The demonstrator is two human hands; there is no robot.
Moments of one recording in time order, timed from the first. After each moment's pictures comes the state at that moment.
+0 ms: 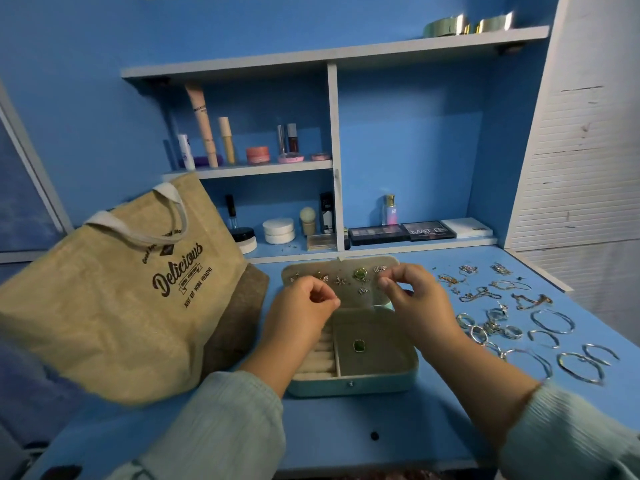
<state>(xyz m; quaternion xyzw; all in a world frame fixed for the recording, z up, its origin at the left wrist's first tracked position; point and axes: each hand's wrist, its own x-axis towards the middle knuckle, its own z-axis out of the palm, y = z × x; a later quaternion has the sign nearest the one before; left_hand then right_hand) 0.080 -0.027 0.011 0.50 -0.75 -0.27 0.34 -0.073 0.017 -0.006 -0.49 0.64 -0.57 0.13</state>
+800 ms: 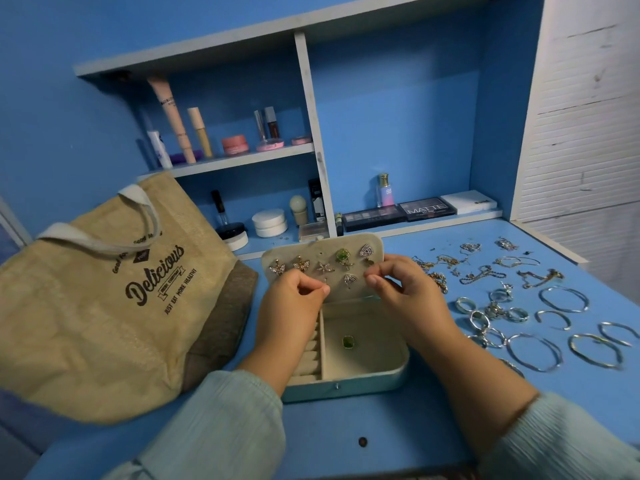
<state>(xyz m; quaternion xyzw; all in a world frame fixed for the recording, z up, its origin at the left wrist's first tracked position) 0.059 -0.037 -0.003 0.54 -0.71 -0.25 0.38 -0.086 0.011 -0.025 -0.51 0.57 -0.61 0.20</state>
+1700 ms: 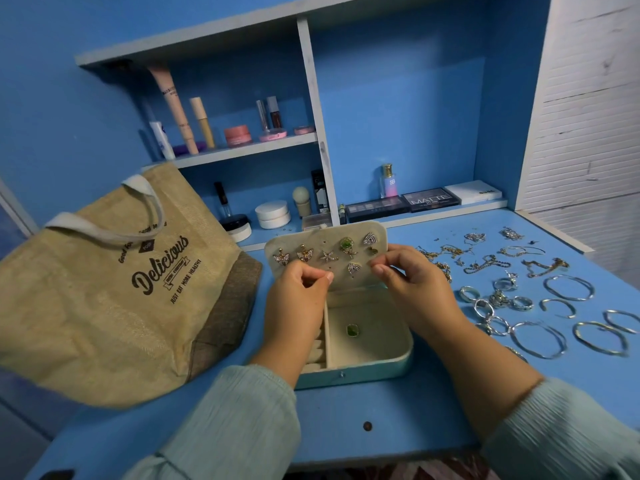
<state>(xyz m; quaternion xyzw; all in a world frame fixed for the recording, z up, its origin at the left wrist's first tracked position) 0.057 -0.034 -0.010 0.52 -0.69 -0.25 0.42 -0.088 0.009 -0.029 -0.52 0.56 -0.62 0.18</state>
